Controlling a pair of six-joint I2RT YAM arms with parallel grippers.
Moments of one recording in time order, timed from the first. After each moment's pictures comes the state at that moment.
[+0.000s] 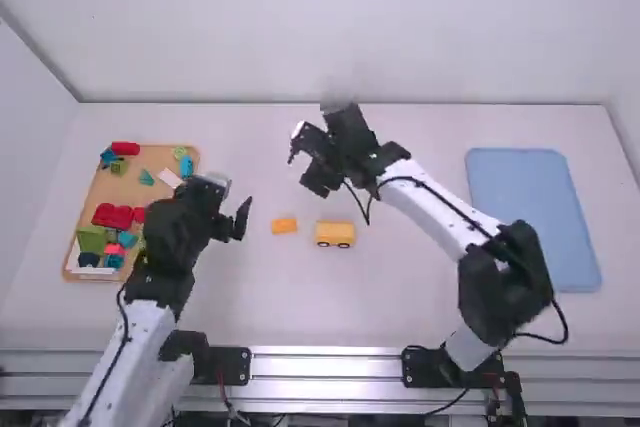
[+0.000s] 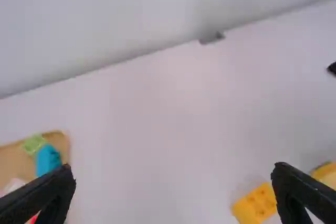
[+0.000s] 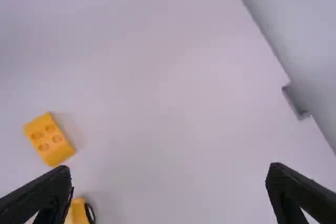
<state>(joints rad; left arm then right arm) 0.00 0.82 0.42 0.00 0.24 0.26 0.59 1.72 1.31 -0.40 -0.17 -0.55</state>
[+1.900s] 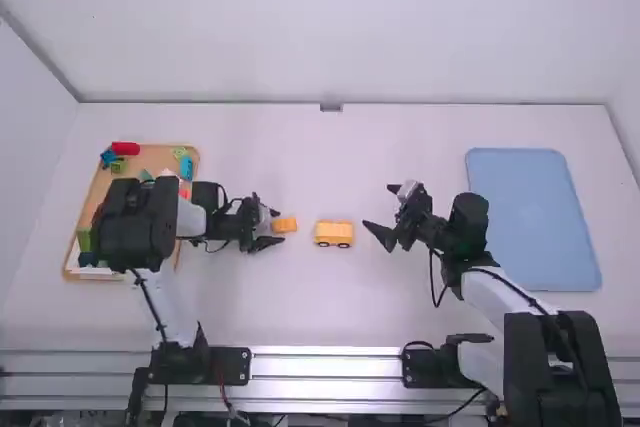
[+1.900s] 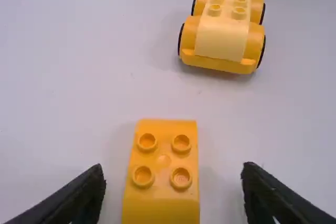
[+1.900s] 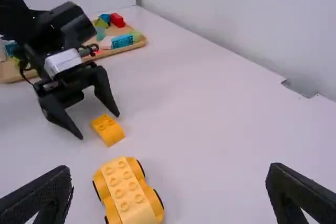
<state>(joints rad) 0.11 2.02 0.70 0.13 1.10 1.23 0.07 1.30 0.32 0.59 -0.90 -0.32</state>
